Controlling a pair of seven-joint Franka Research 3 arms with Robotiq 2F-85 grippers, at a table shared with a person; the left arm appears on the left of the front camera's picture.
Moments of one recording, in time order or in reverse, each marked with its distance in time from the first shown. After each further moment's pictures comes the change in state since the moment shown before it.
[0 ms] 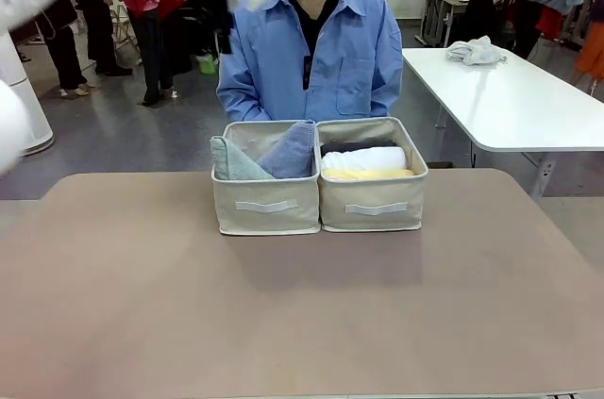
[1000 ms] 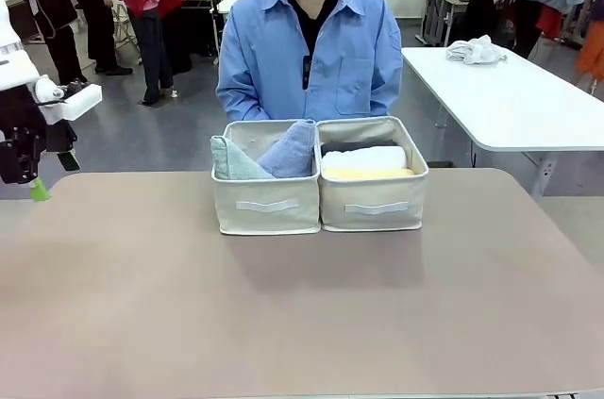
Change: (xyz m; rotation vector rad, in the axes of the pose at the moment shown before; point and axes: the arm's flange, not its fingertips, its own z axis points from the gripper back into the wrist) left arm -0.181 -0.266 -0.104 -0.157 -0.112 0.233; right arm 0.000 0.000 0.000 0.001 0.000 0.000
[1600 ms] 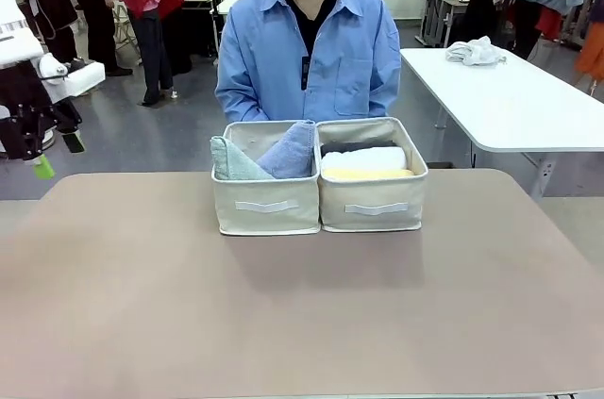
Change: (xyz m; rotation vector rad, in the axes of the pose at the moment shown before) left arm 0.000 0.024 0.030 -0.022 -0.086 -0.010; right arm 0.000 0.000 0.000 0.000 0.000 0.000
